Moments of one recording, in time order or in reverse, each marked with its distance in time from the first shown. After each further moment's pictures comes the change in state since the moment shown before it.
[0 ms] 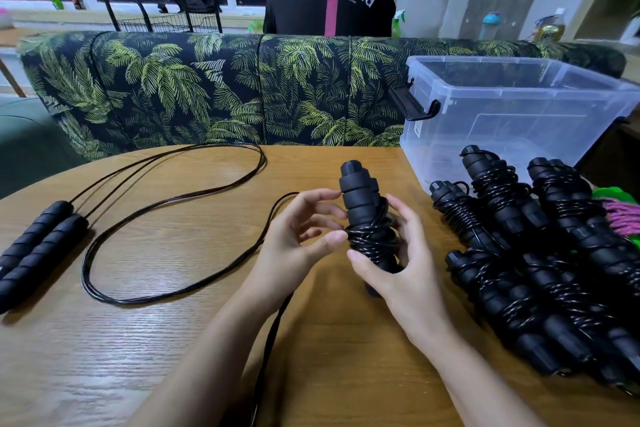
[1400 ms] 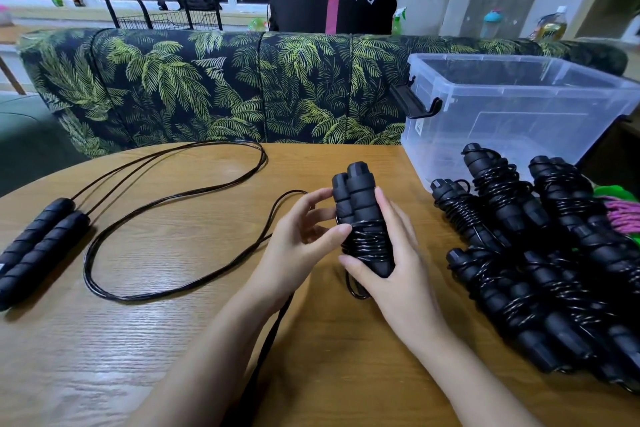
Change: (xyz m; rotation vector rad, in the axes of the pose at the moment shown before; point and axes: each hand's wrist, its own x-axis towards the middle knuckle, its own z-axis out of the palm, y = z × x) left_hand 0.000 0.000 0.003 0.008 0.015 -0.119; right_hand 0.001 0.006 0.002 -0.265 -0.062 -0.162
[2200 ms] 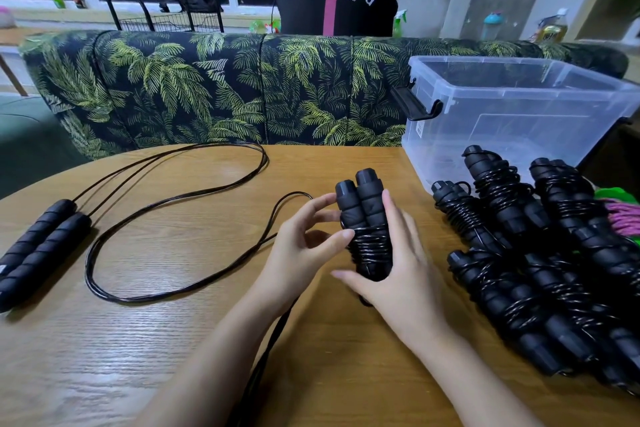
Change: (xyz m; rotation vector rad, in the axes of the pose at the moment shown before) left_hand 0.000 -0.004 0.002 0.030 0.018 0.023; right_hand 0.000 0.000 0.000 -0.319 0.028 0.029
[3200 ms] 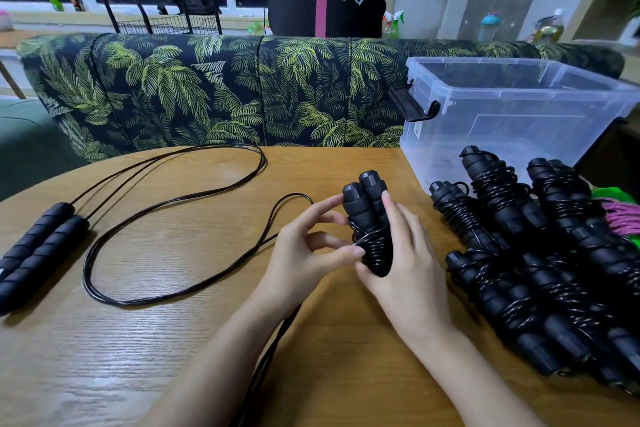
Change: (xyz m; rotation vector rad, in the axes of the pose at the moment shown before) left_hand -0.003 0.001 0.006 -0.032 -0.026 0.038; right_hand 0.002 0.013 0.003 -0.234 0.156 -0.118
